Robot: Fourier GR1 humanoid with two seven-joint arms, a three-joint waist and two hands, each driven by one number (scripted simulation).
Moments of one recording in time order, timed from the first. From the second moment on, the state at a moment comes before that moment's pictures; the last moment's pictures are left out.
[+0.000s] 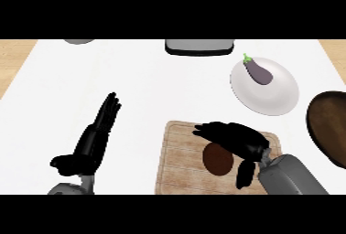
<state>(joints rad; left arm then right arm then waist) -0.05 0.17 -0.26 -1.54 0.13 0.16 -0.14 -0.30 -0.32 0.46 -1.46 0.75 0.55 -0.15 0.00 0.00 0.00</state>
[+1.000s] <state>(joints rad) -0.04 0.12 -0.21 -1.58 0.08 0.10 -0.11 -0.40 -0.21 0.48 -1.23 1.02 0.41 -0.32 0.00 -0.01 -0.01</state>
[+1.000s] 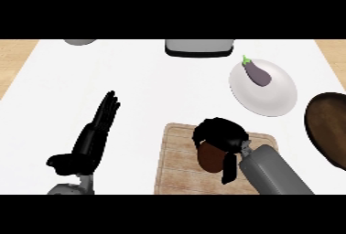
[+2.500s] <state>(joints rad) 0.01 0.11 -0.18 -1.62 0.06 0.11 -0.09 0.56 -0.43 -0.28 -2.08 0.38 0.10 -0.42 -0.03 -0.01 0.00</state>
